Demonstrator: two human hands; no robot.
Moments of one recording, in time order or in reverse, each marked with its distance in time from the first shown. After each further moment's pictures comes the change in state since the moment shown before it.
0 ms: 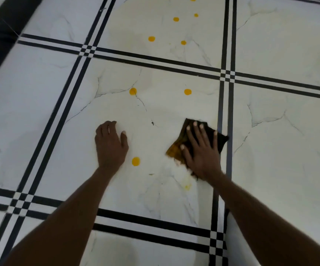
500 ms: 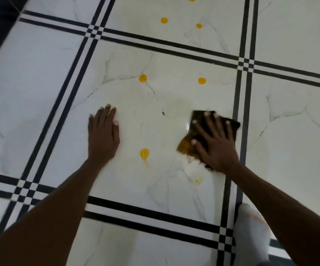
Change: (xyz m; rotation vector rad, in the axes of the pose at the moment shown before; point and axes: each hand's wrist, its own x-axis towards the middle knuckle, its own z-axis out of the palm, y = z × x) left_hand 0.006 -0.057 -0.005 0.000 -0.038 0.132; right_hand 0.007 0.011 -0.003 -0.086 -0.019 -0.135
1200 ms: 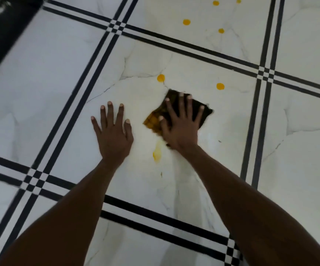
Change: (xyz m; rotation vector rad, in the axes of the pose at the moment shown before) left_hand -0.013 0.002 0.010 0.165 0.116 -0.215; right_hand 0.107 -0.136 0.018 0.045 0.064 0.085
